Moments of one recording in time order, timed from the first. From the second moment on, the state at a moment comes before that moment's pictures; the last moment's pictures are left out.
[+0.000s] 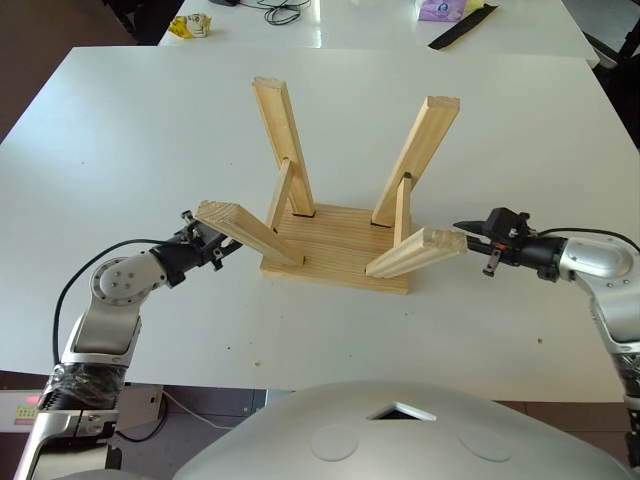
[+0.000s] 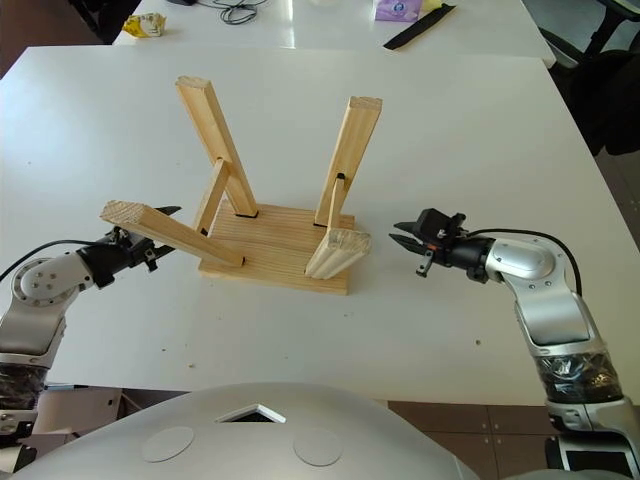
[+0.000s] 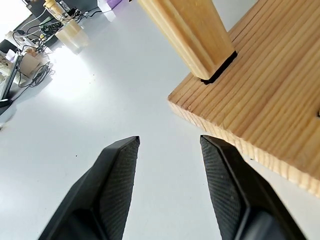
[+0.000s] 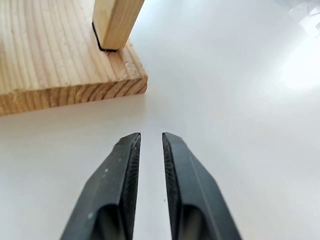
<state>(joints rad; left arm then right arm) 0.17 0.72 0.05 -0.05 -0.11 -0.13 -0.76 0.11 -0.79 0.01 -0.19 0.13 0.21 0.92</state>
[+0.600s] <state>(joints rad) 0.25 0.77 -0.01 0.15 0.02 -0.44 -0.70 0.32 -0.82 0.03 -0.39 0.14 0.22 0.95</state>
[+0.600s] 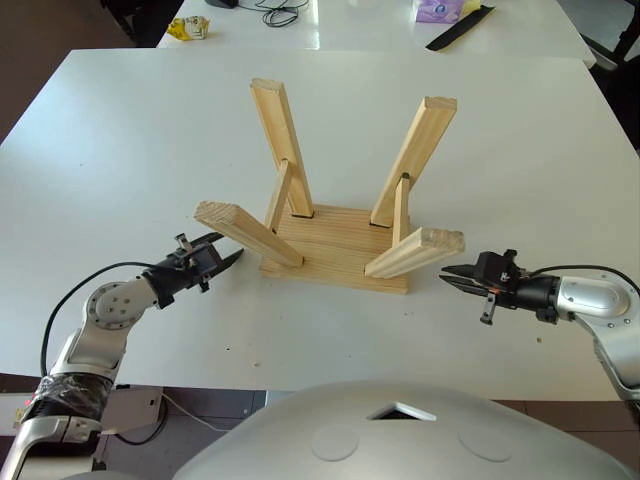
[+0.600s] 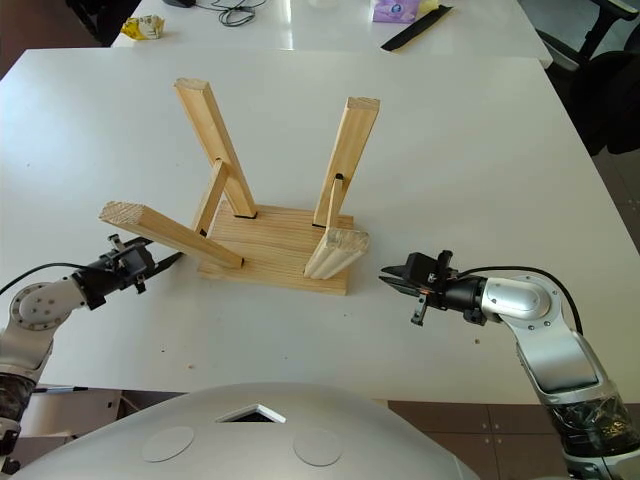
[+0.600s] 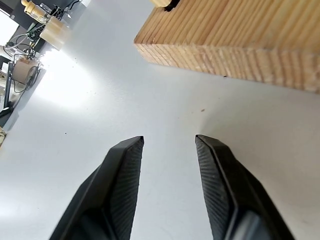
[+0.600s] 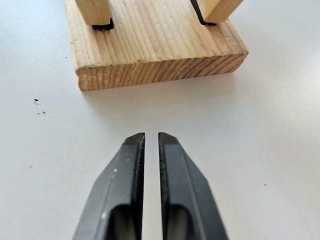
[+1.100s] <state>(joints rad) 0.32 0.76 -0.09 0.00 0.00 -0.41 -0.72 0.36 -0.78 0.15 -0.48 0.07 0.23 0.87</state>
